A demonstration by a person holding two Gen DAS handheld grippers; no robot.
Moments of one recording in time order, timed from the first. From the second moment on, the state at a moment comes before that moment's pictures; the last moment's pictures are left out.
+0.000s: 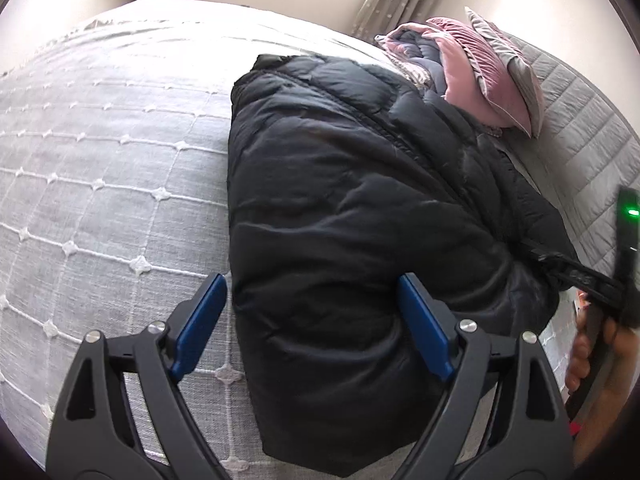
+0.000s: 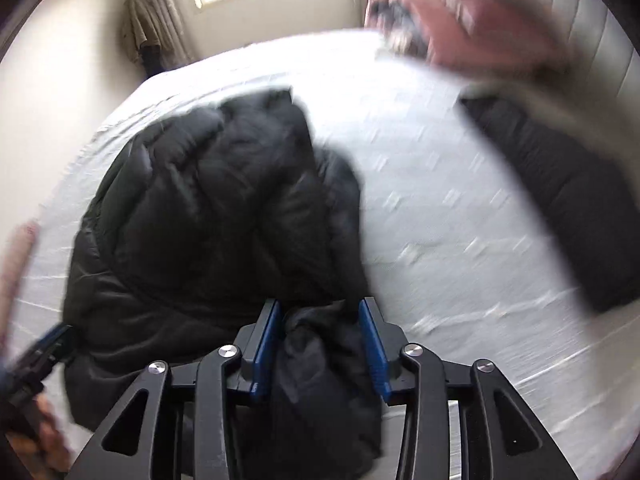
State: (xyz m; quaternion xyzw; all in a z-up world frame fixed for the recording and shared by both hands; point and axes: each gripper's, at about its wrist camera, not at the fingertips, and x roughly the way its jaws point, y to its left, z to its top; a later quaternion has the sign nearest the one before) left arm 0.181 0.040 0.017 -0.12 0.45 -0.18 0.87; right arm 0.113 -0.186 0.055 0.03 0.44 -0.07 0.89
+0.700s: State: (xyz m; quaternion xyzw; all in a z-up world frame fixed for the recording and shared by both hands) left arm 0.182 0.035 0.006 -0.15 0.46 -0.19 0.85; right arm 0.126 -0.162 0.006 0.04 0.51 0.02 0.86
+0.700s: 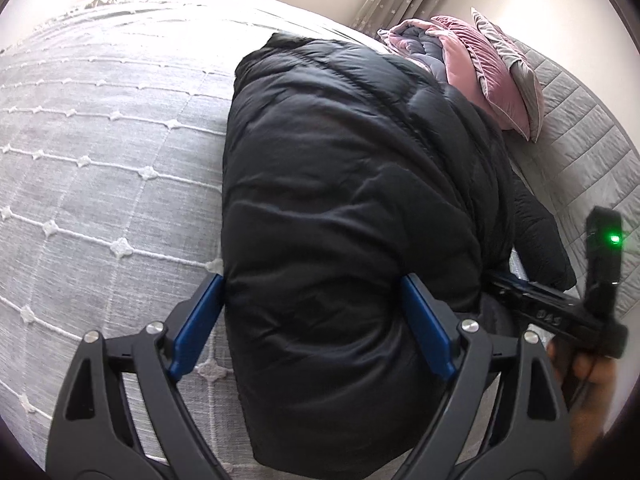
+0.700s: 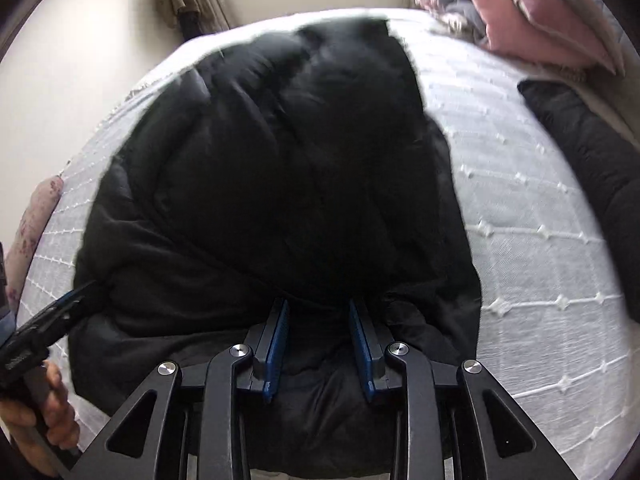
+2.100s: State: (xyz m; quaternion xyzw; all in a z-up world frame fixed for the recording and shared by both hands) left arm 0.338 -0.111 0.029 -0.06 0.48 -0.17 0.86; right arm 0.142 -0.208 0.001 0.11 0.51 0.01 0.85
